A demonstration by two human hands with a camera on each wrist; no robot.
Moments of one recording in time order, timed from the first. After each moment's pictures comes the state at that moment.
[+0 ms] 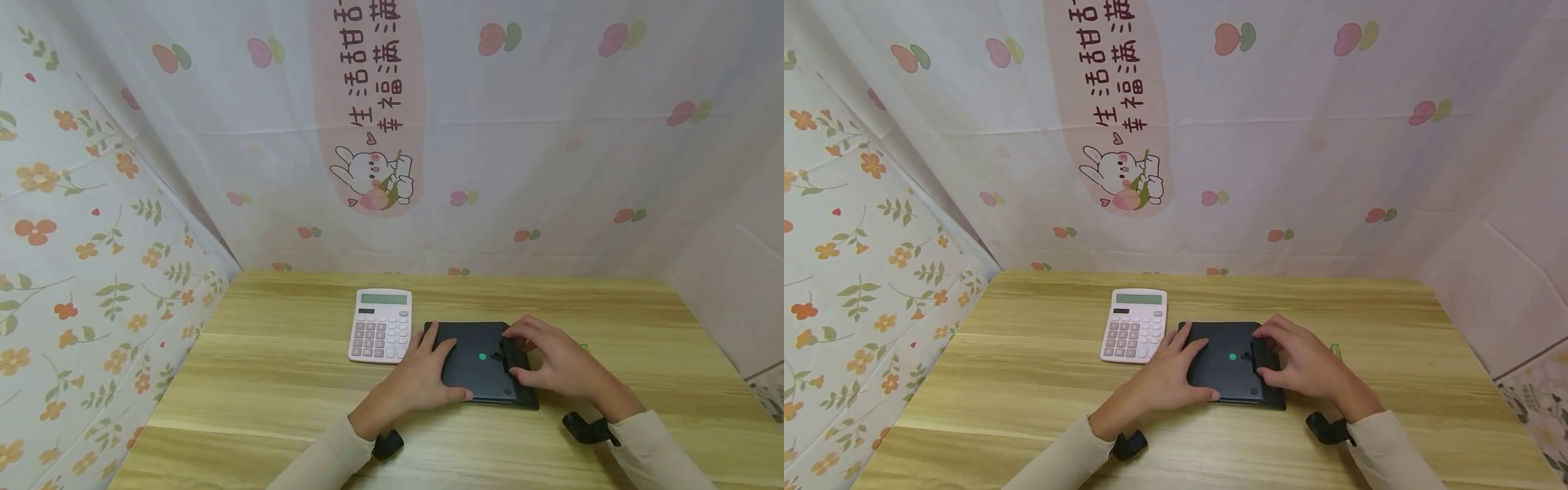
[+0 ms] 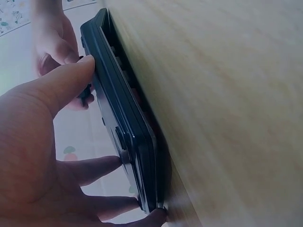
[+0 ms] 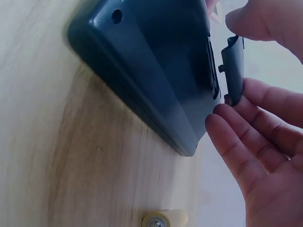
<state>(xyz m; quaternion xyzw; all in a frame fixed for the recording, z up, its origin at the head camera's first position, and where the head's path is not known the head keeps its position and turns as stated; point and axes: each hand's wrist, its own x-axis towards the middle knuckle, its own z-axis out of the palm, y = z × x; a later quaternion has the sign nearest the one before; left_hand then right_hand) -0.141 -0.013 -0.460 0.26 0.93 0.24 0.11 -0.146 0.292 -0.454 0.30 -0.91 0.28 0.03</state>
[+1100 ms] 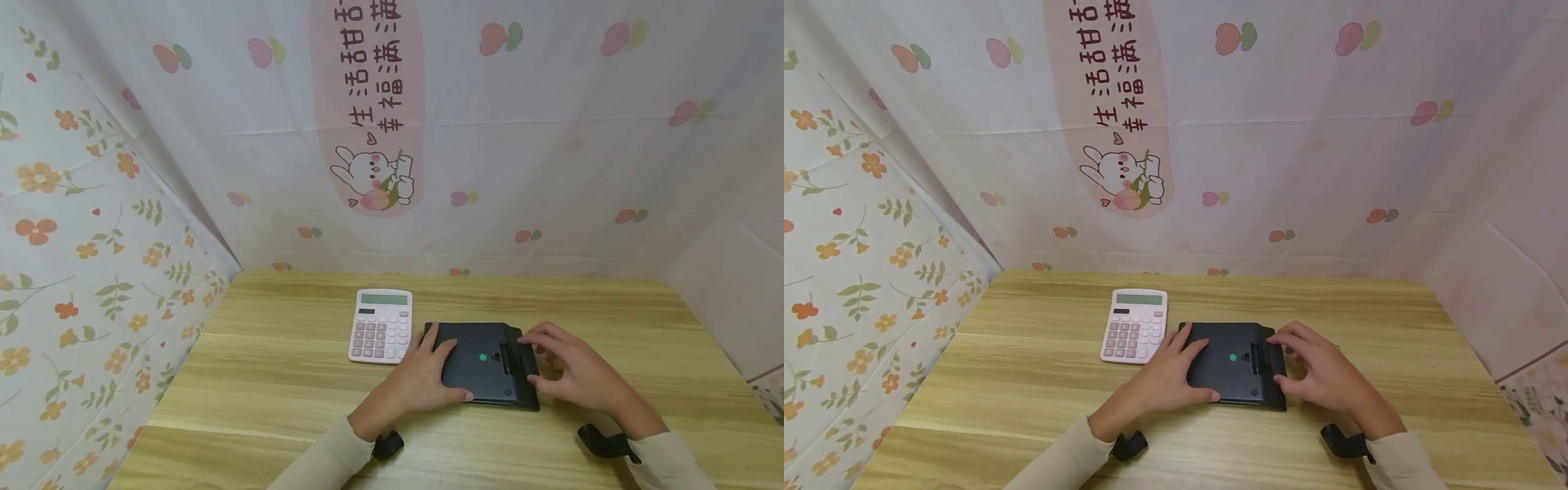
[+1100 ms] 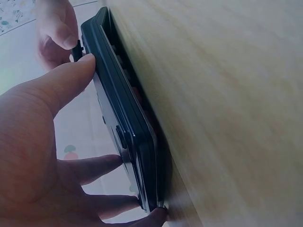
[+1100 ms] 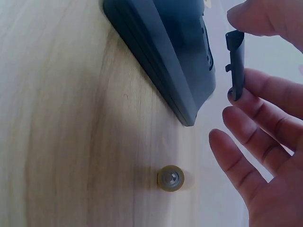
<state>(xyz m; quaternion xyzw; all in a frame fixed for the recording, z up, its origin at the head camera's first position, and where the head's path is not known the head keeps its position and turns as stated) -0.141 -0.014 -0.463 0.26 0.93 0.24 0.11 -0.129 0.311 -0.463 0.28 -0.91 0.29 0.08</state>
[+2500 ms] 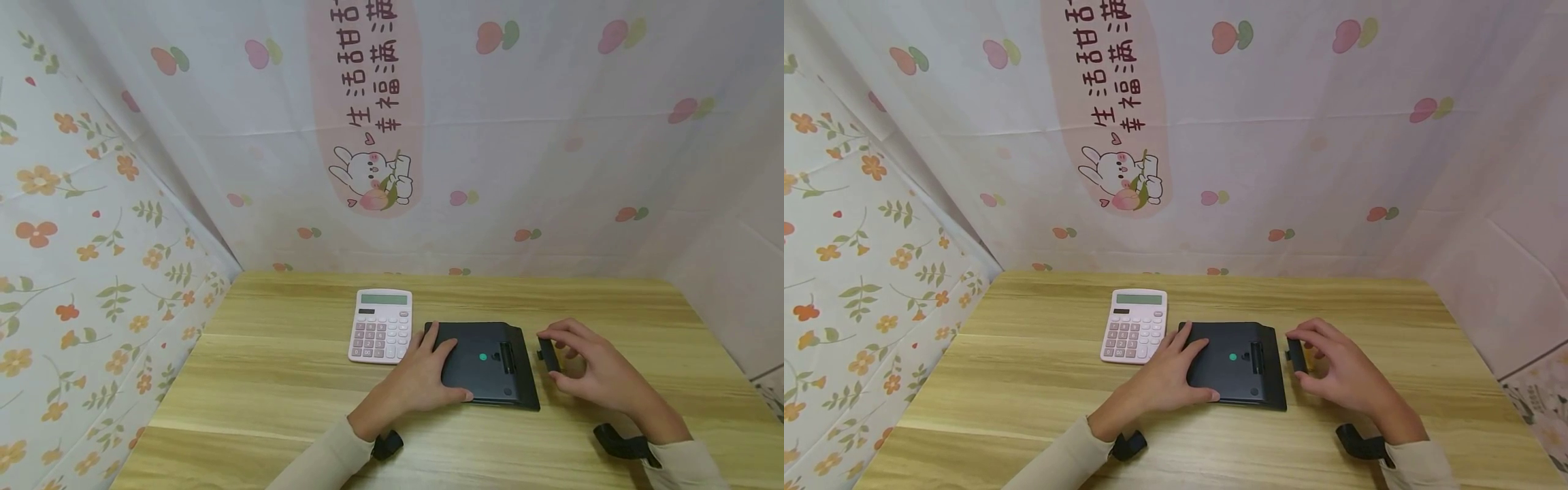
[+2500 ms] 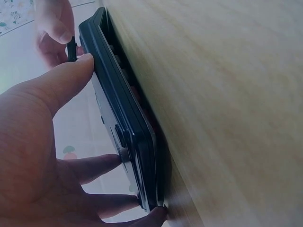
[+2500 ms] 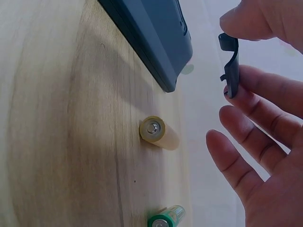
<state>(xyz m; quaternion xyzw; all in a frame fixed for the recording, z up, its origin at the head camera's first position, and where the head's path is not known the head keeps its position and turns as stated) -0.141 -0.013 -0.462 0.25 0.93 0.23 0.11 -0.123 0.334 -0.458 0.28 -0.90 0.30 0.13</state>
